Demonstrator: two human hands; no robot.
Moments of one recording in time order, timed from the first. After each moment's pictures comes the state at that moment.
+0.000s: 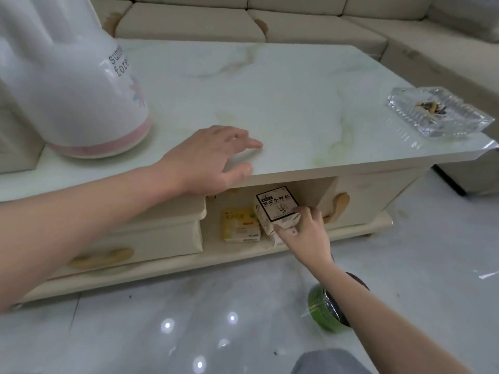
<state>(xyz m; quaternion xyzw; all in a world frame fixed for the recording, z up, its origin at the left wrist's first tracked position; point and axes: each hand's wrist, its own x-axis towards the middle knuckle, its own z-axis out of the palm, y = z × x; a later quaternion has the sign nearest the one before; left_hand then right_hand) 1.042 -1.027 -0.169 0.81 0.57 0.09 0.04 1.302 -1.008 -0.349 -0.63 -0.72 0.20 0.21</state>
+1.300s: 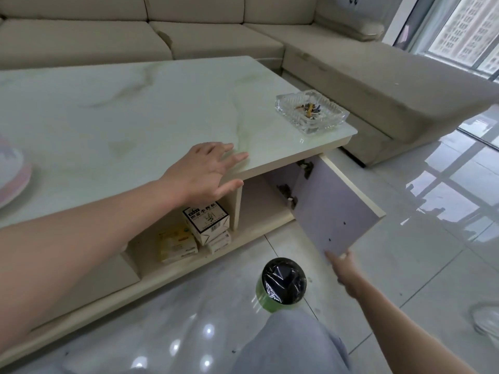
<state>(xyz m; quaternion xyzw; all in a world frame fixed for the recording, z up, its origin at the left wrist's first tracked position) 1.176 -0.967 -0.162 0.88 0.47 0.03 -0.04 1.544 -1.062 -0.348 -0.80 -0.32 0.41 0.30</state>
